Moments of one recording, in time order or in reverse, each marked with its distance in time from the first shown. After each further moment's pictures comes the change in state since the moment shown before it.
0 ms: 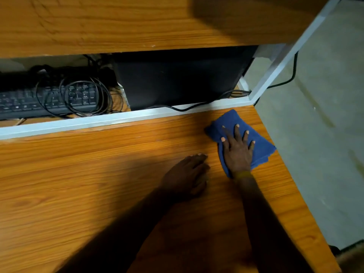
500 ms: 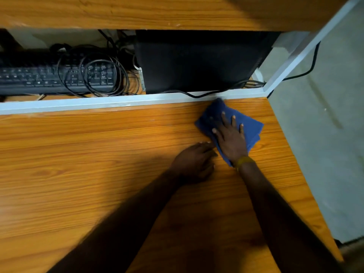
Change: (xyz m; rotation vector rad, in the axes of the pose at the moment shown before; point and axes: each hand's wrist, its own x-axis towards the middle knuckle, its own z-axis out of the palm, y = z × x) left_hand -0.007 0.003 -0.007 -0.054 0.022 -0.024; right_hand -0.007 -0.037 0.006 -0.026 -0.097 -0.351
